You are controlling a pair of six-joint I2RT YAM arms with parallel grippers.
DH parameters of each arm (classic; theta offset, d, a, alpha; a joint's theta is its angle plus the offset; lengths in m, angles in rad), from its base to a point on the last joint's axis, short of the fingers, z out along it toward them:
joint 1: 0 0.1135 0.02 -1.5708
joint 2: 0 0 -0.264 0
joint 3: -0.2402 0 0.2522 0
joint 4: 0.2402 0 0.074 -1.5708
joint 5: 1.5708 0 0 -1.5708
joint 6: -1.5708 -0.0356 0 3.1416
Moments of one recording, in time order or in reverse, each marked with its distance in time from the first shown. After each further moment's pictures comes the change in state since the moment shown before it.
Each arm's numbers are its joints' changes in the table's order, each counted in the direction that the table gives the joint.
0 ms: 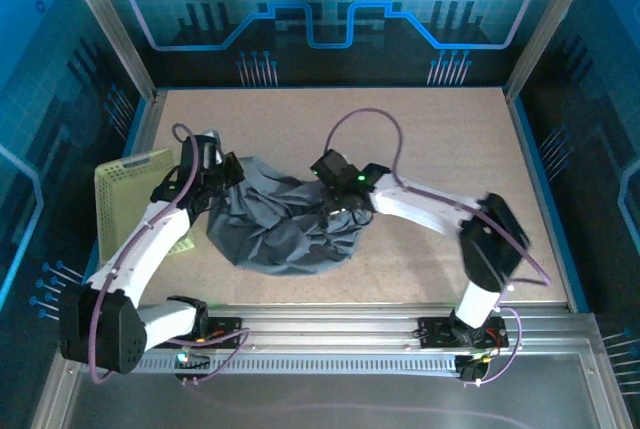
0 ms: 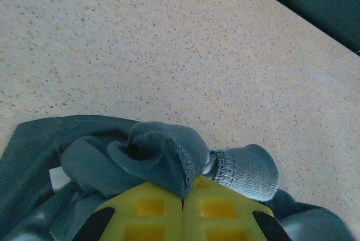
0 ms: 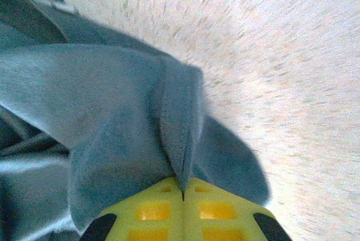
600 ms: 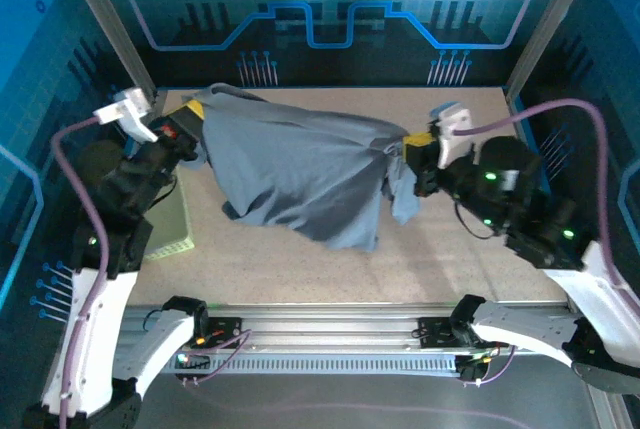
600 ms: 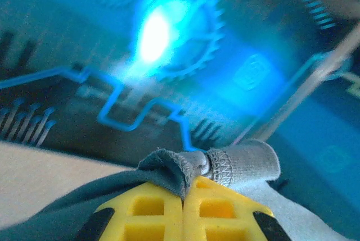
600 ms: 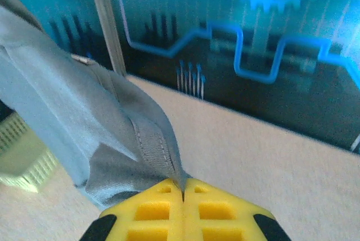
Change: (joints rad) left arm 0.032 -0.380 -0.368 -0.079 0.208 0.040; right arm -0.001 -0.723 -0.268 0.121 -0.040 0.351
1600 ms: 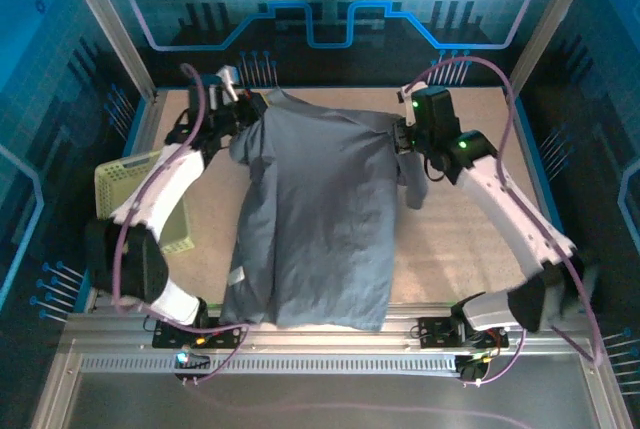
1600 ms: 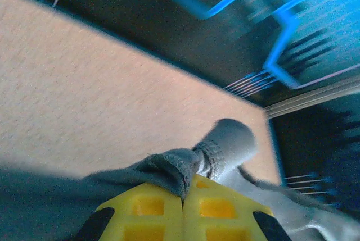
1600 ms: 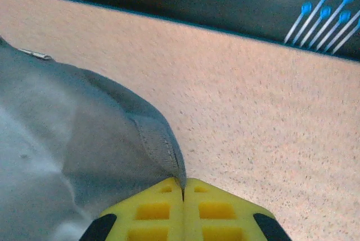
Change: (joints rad) left arm -0.027 0.826 -0.075 -0.127 0.082 0.060; right arm -0.453 0.509 0.161 -0.176 -0.068 0.019
